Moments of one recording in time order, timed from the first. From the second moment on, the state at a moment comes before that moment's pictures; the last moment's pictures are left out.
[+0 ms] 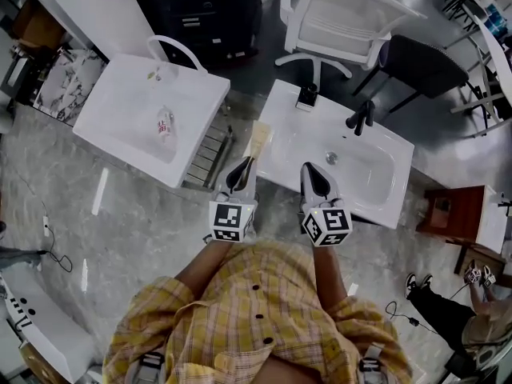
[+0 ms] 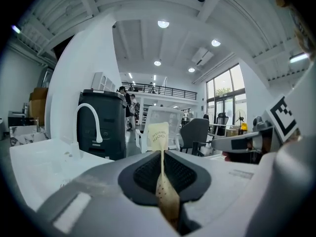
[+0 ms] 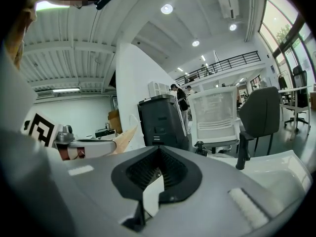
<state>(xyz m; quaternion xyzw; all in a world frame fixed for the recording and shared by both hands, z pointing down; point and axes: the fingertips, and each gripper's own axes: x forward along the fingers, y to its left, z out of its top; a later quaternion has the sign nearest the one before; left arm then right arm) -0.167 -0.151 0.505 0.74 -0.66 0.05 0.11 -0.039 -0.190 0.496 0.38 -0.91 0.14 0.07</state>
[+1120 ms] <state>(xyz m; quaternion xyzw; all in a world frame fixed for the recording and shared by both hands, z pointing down) -0.187 -0.275 0.578 0.78 -0.59 0.09 0.18 -0.030 -0.215 0.532 0.48 -0.86 0.16 0.08</state>
